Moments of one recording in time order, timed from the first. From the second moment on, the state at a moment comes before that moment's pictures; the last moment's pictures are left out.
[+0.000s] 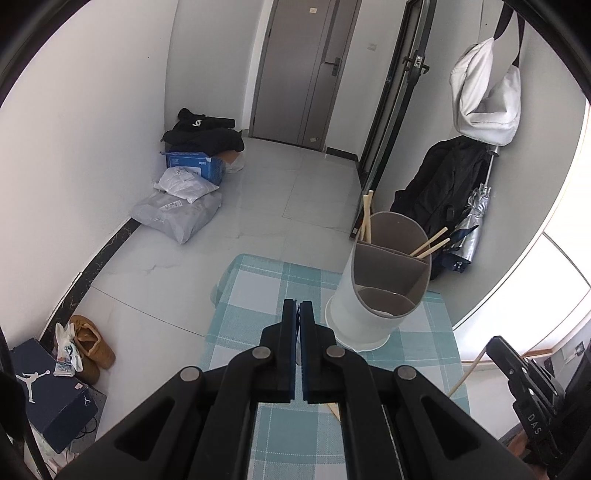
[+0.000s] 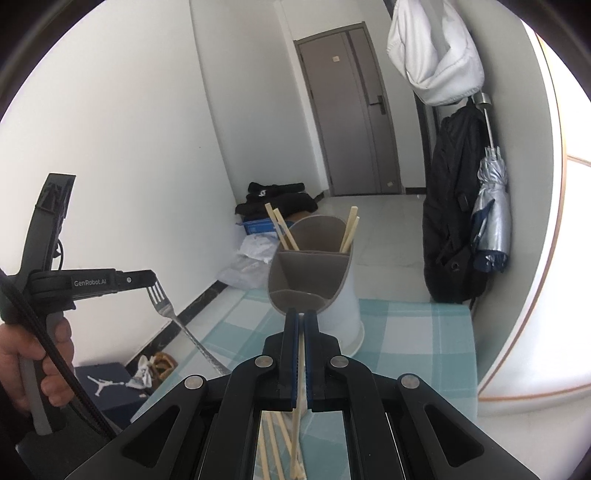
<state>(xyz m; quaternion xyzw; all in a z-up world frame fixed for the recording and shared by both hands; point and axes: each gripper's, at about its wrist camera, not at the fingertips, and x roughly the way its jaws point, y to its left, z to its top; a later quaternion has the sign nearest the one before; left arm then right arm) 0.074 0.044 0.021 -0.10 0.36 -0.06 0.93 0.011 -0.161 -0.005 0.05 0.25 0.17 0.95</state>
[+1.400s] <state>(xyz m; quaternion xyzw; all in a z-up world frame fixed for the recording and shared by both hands) 0.140 0.022 0.143 -0.18 0.28 -0.15 0.93 0.103 -0.185 0.149 0.08 0.17 0.17 0.97</state>
